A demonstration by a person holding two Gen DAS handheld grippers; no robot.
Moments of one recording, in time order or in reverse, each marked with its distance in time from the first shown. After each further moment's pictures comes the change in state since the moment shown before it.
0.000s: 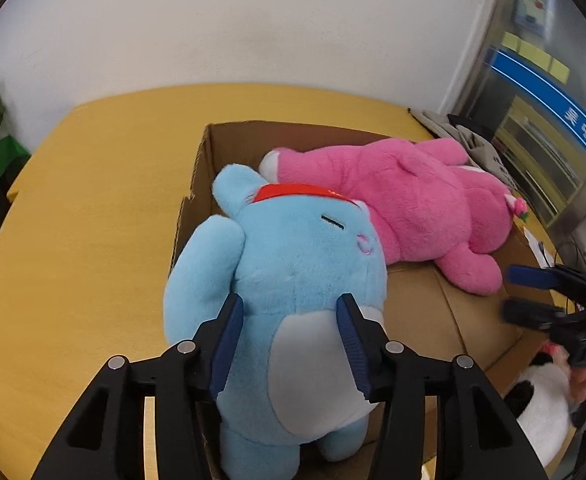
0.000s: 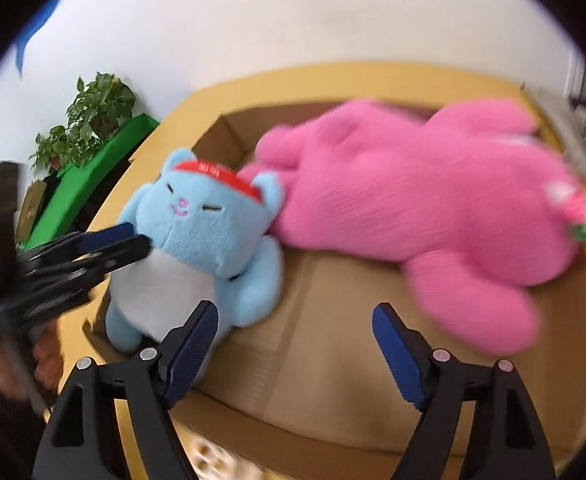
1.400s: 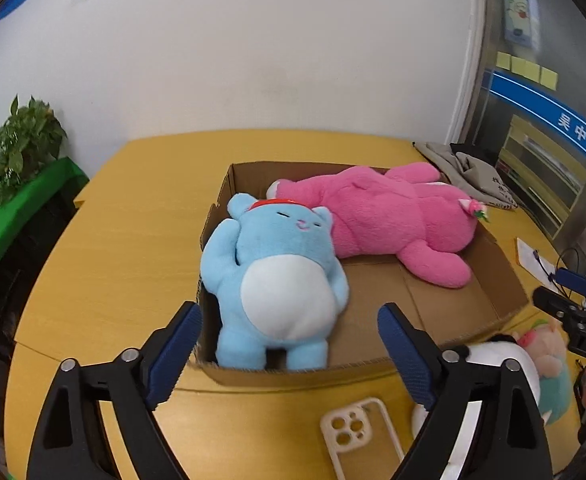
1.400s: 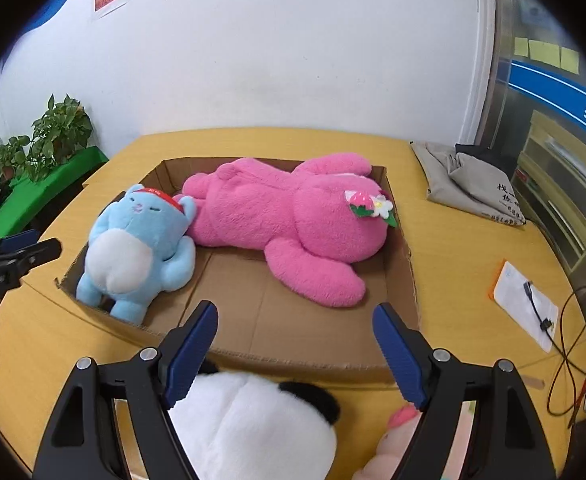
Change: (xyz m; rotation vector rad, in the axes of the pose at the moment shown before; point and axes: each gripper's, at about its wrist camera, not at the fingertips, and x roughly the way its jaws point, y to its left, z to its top) left arm -0.120 -0.085 -0.070 0.029 -0.195 0.195; right arm -0.124 -0.023 -0.082 -0.008 -0.215 -0.272
